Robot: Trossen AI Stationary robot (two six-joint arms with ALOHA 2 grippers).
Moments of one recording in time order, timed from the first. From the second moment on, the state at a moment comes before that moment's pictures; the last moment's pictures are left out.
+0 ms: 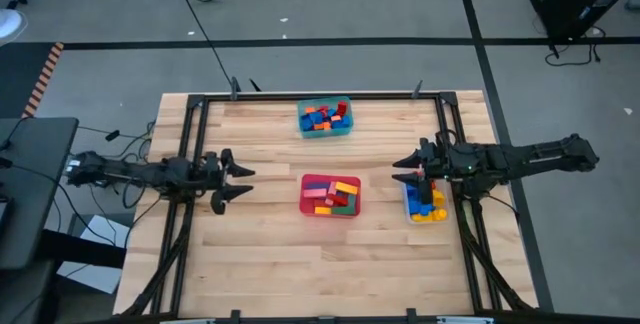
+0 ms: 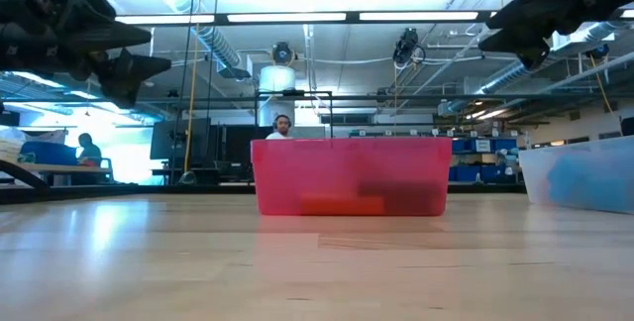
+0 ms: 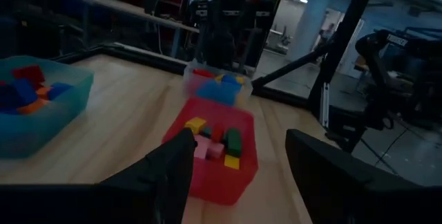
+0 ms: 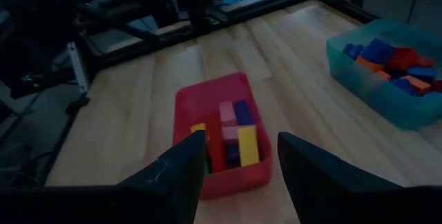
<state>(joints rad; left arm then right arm) -0.14 0.18 0.01 0.18 -0.14 -0.29 0.10 0.52 0.43 -0.26 0.18 0.36</state>
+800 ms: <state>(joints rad) -0.06 0.00 0.01 0.06 -0.22 -0.19 0.00 0.53 0.43 -0.21 0.06 0.31</state>
